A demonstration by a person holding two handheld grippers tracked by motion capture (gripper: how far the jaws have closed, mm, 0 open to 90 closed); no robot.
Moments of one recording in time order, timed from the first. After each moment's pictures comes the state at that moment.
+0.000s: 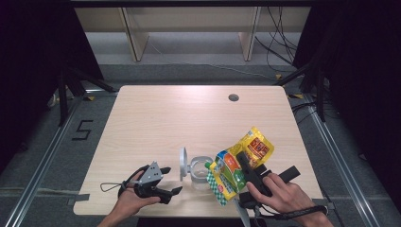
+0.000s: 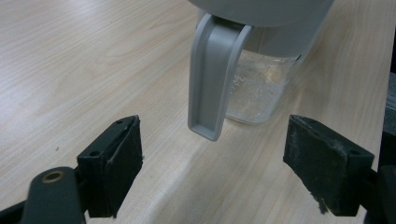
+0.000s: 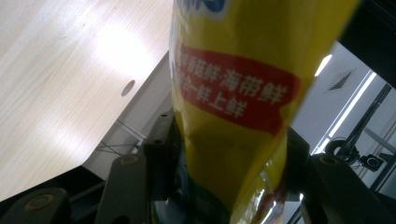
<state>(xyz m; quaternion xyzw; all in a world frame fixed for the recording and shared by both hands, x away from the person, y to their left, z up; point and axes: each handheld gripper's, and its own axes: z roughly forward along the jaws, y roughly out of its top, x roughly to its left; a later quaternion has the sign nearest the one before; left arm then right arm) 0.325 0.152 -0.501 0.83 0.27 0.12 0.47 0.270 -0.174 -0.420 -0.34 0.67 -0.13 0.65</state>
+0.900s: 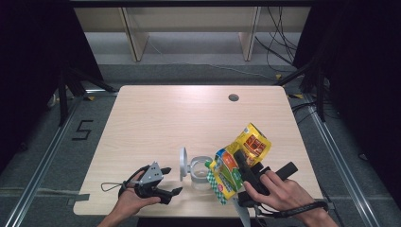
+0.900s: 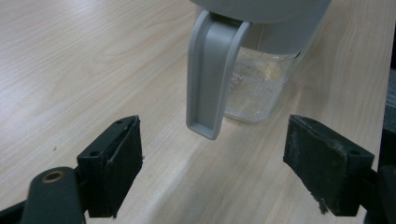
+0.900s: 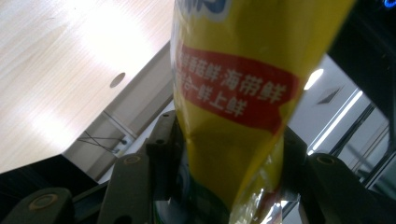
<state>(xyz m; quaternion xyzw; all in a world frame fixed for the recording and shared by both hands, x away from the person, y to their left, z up) 0.326 0.152 -0.501 0.83 0.25 0.13 0.47 0.270 -0.169 -0.412 -0.37 0.64 -0.16 0.65</state>
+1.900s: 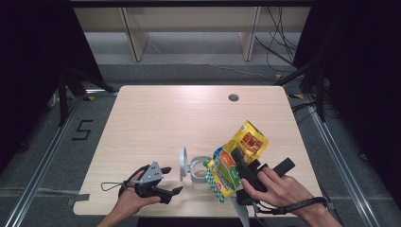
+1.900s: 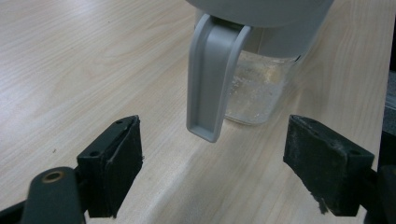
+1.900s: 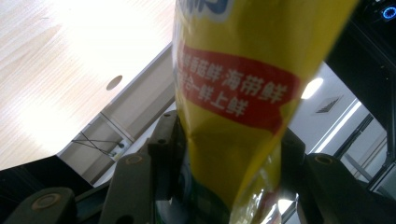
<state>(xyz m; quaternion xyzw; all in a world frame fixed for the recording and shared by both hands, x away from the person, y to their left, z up) 0.326 0.151 -0.501 0.83 0.26 0.12 0.47 0.275 -0.163 -0.404 -0.39 0.65 -0.16 0.64</state>
